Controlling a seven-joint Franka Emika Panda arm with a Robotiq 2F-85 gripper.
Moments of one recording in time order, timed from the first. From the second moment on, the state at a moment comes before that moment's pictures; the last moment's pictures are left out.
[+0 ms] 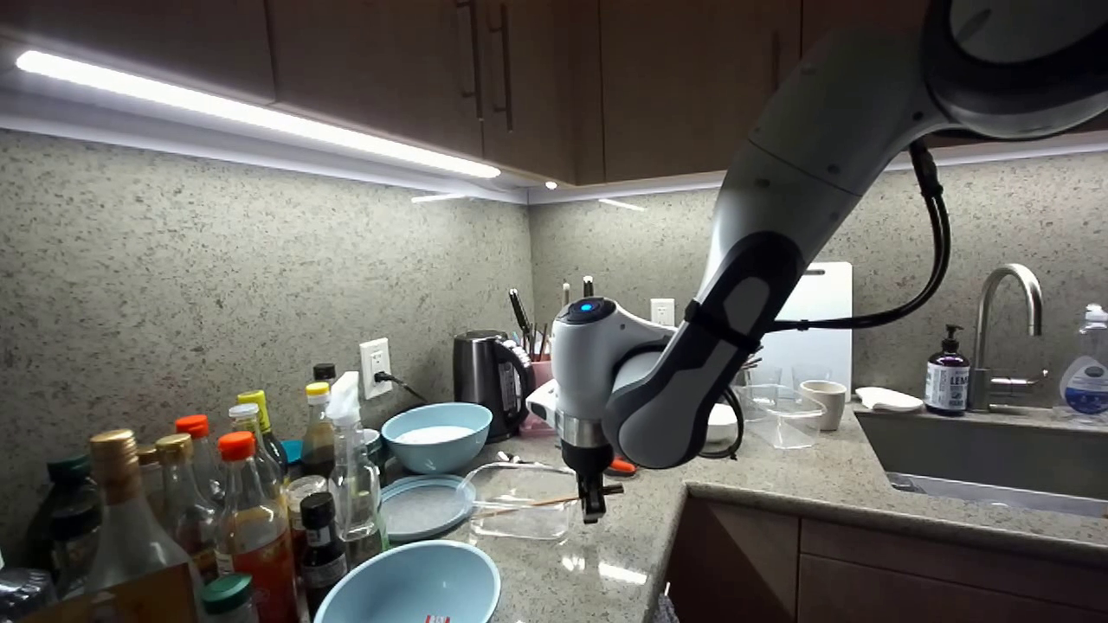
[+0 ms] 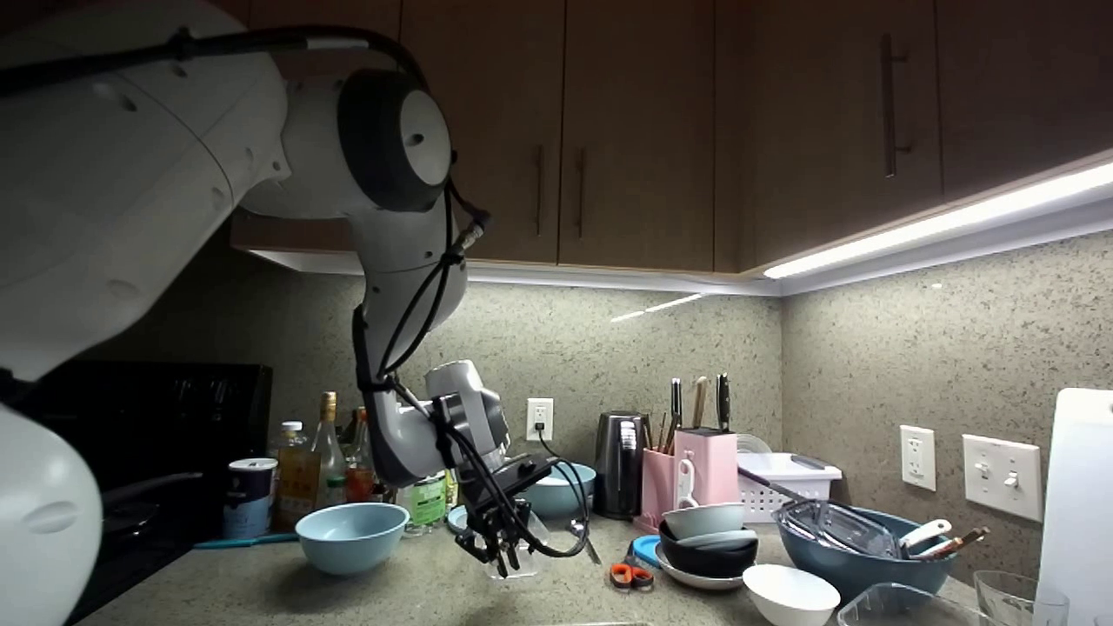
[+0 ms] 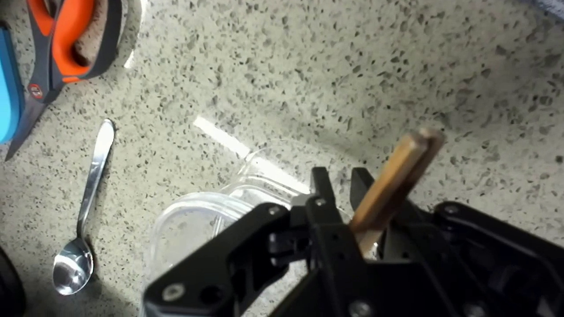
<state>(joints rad) 0.12 0.54 0.01 -1.97 -0.61 2.71 -0.33</state>
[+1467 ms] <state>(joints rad) 0.16 0.43 0.01 -1.99 -0.61 2.52 -0.30</state>
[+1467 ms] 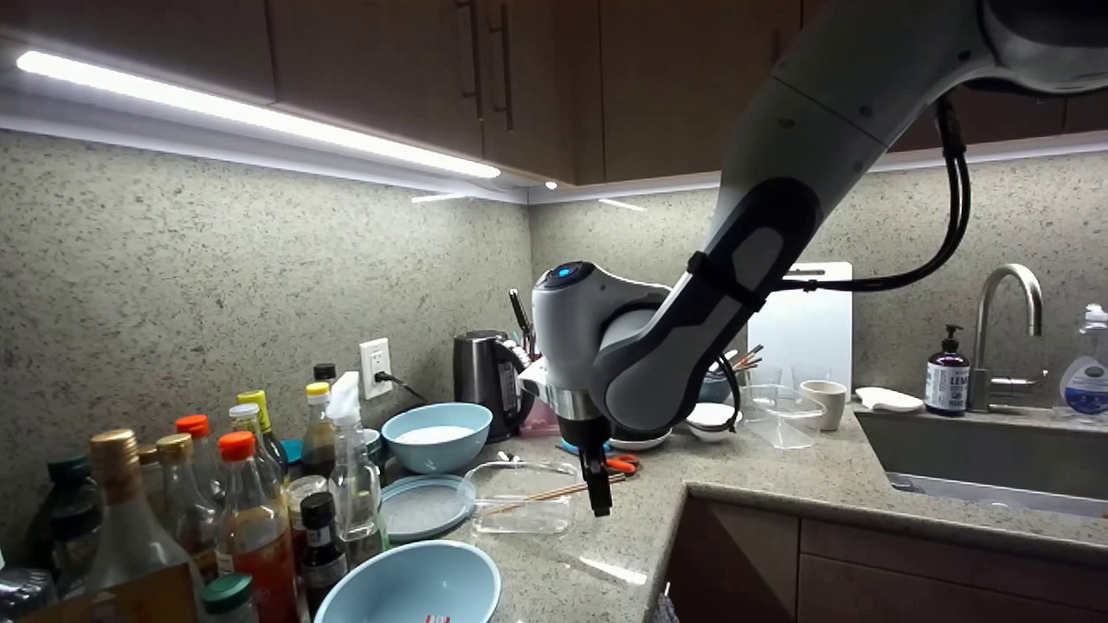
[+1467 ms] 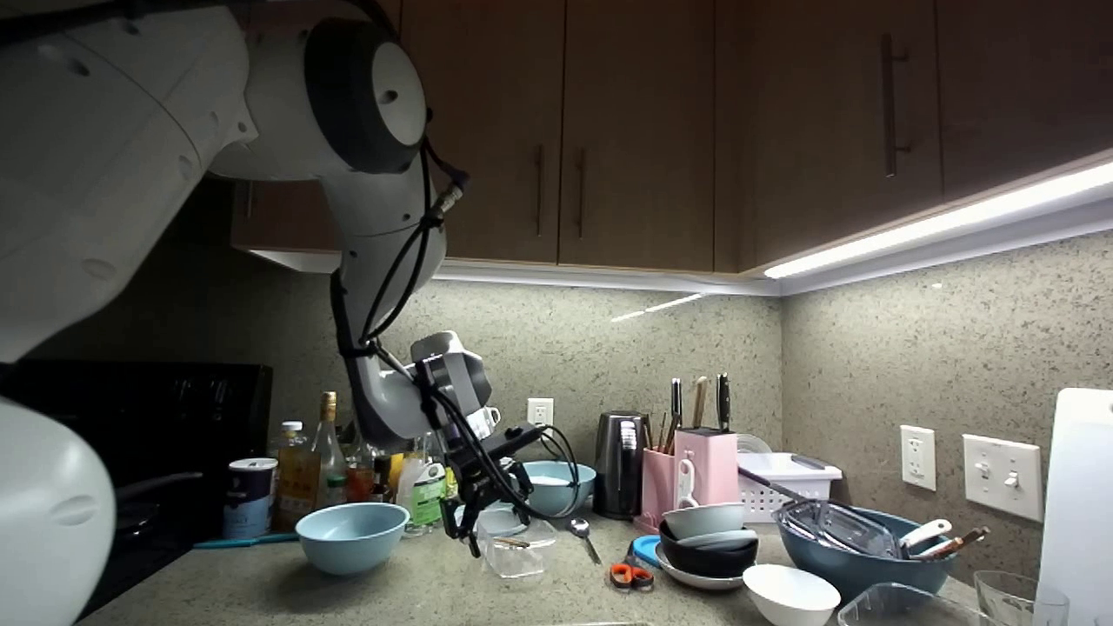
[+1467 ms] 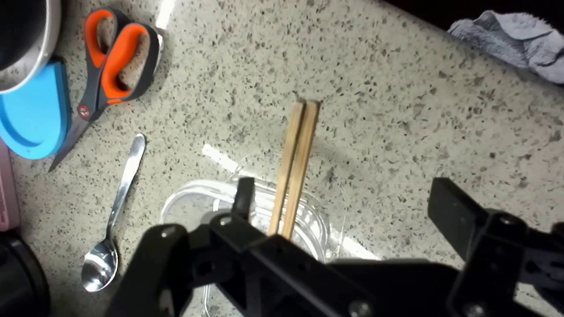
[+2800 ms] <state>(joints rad) 0.11 0.42 0.02 -2.00 -0.51 2.50 -0.31</state>
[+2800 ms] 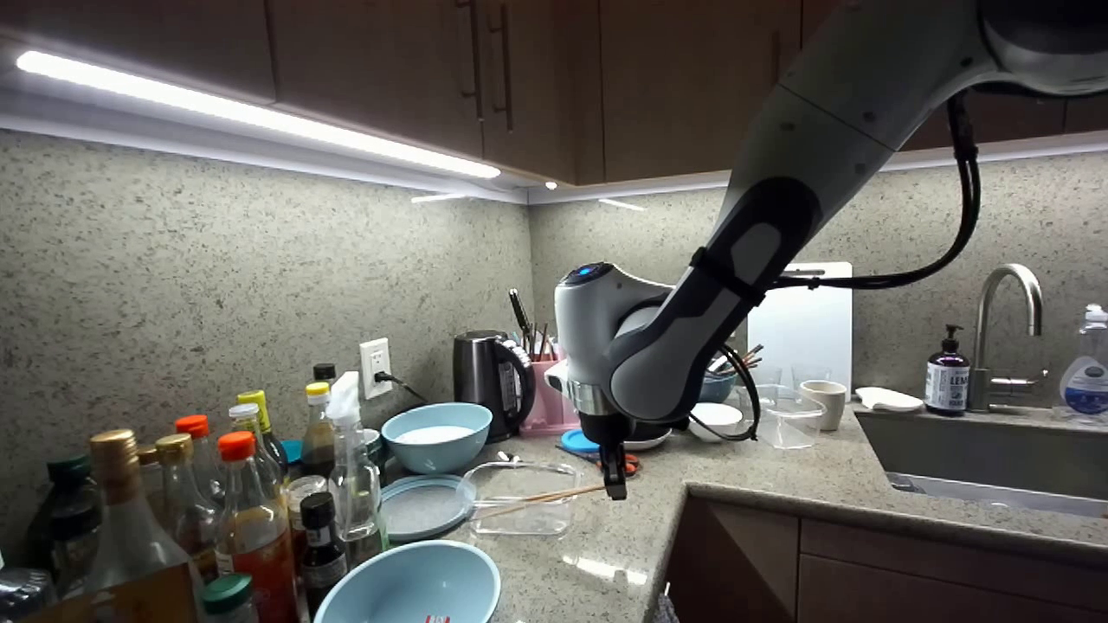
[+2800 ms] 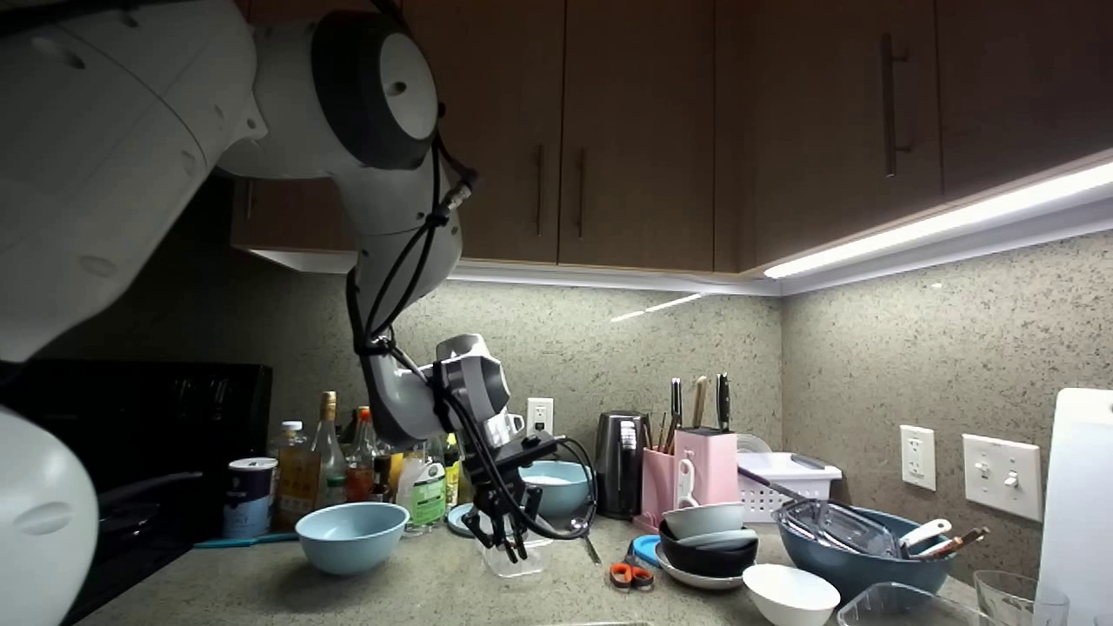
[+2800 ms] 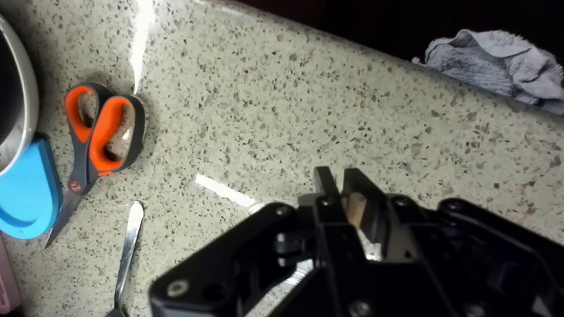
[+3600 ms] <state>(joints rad) 0.11 0.38 0.02 -2.02 -0.51 2.50 -0.30</state>
